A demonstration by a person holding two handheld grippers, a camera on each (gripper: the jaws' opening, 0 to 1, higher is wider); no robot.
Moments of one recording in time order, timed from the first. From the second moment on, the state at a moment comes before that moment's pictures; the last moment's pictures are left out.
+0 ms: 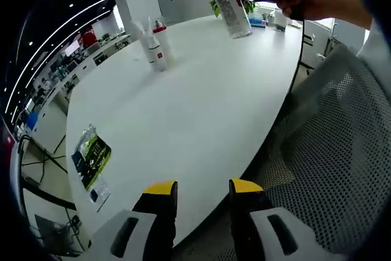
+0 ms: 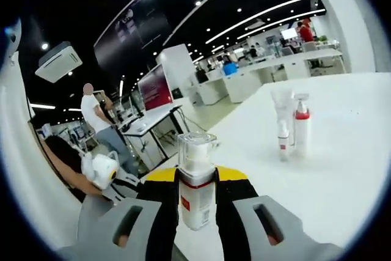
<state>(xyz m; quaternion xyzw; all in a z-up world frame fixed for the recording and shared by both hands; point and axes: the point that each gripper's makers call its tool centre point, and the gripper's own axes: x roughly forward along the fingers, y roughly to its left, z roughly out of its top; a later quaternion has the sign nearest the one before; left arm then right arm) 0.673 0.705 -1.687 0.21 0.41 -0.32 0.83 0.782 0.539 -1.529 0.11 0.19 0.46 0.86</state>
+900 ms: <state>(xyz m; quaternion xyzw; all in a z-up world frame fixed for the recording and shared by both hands) 0.673 0.713 -1.690 0.21 0.42 -0.30 0.83 0.871 0.518 -1.580 0.01 0.14 0.42 0.90</state>
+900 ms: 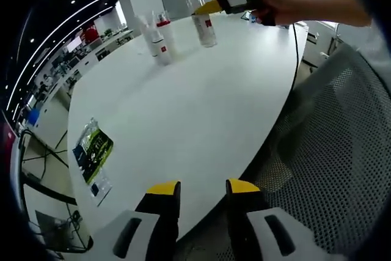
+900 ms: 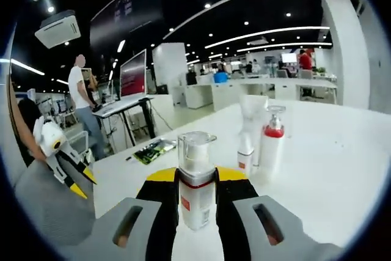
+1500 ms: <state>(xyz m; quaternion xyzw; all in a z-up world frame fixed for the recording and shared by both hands) 0.676 0.711 -1.687 0.21 0.41 -0.31 0.83 0.924 0.513 -1.603 -0.03 0.10 0.42 0.90</state>
